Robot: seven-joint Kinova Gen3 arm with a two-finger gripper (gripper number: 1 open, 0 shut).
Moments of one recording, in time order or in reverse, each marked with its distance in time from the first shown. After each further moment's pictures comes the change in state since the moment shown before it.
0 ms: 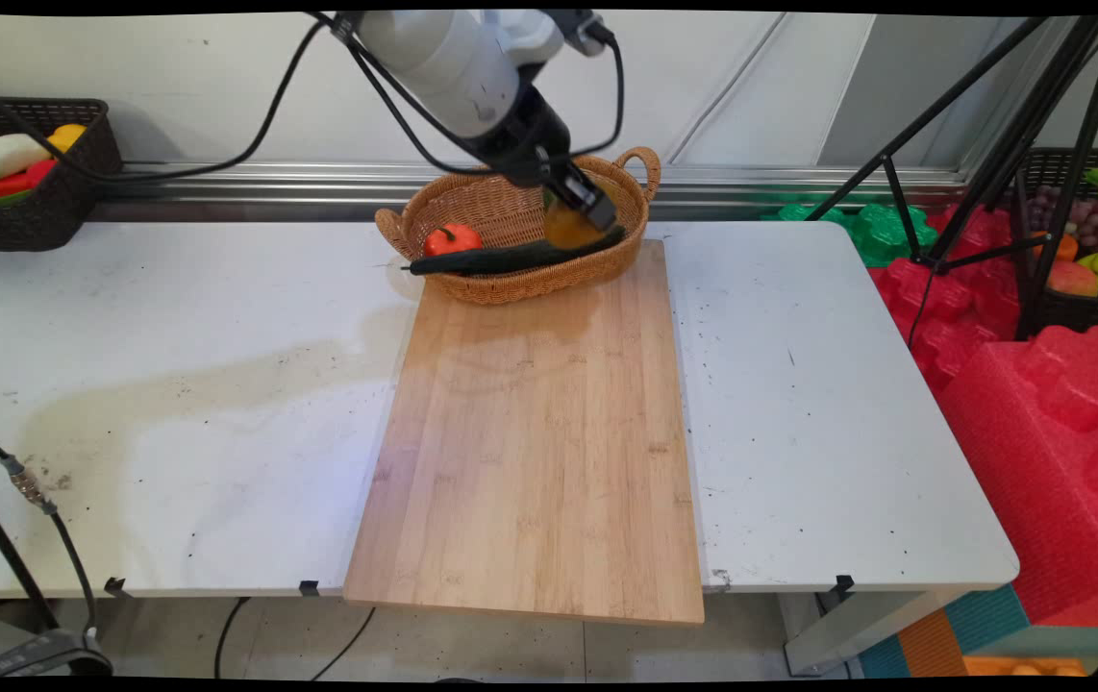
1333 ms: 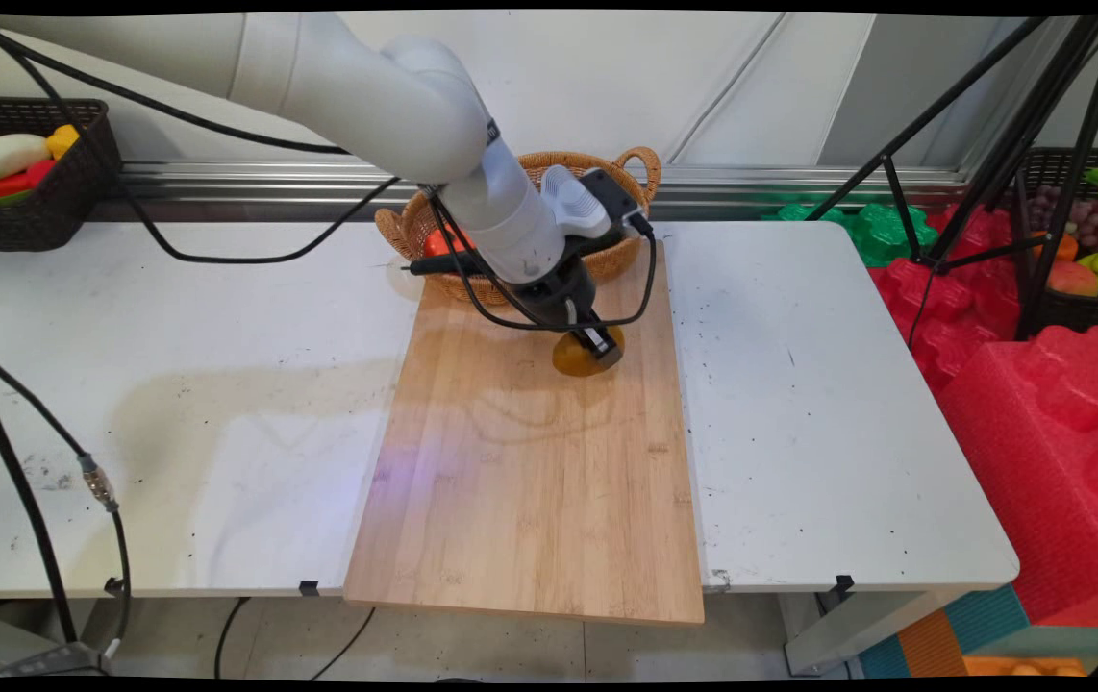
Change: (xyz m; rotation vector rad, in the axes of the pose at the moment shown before) arm -0.057 0.051 0.105 -0.065 -0.195 0.088
